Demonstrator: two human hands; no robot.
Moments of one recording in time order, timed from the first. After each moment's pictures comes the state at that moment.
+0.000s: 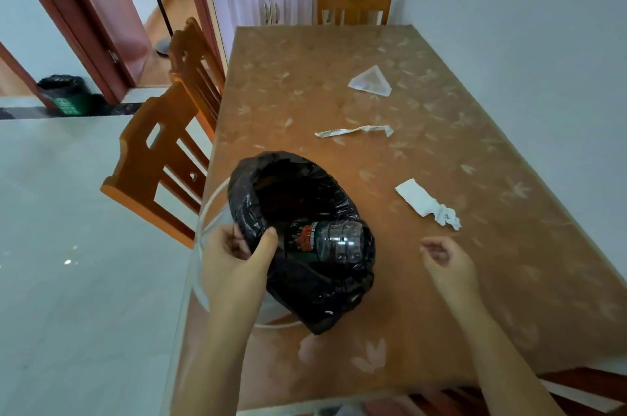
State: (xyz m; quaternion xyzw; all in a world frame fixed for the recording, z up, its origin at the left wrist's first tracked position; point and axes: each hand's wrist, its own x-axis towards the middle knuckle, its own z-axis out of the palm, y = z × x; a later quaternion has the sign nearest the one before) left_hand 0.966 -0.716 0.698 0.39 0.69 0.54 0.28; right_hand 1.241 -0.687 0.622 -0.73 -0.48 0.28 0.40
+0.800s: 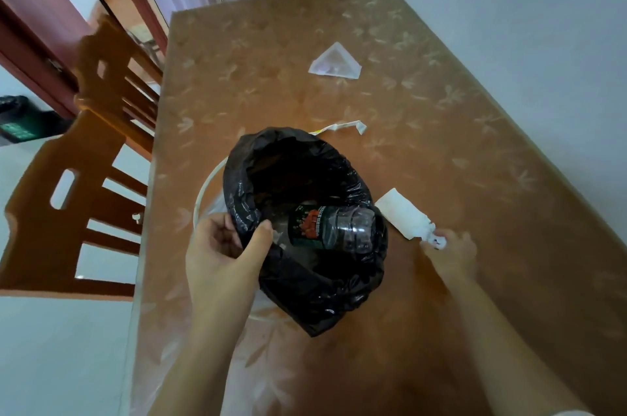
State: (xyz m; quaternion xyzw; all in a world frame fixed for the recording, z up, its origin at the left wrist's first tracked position) left_hand 1.050 -0.573 0.700 0.46 0.65 0.51 0.31; right_hand 1.332 -0.556 0.566 -0.84 -0.37 0.31 0.25
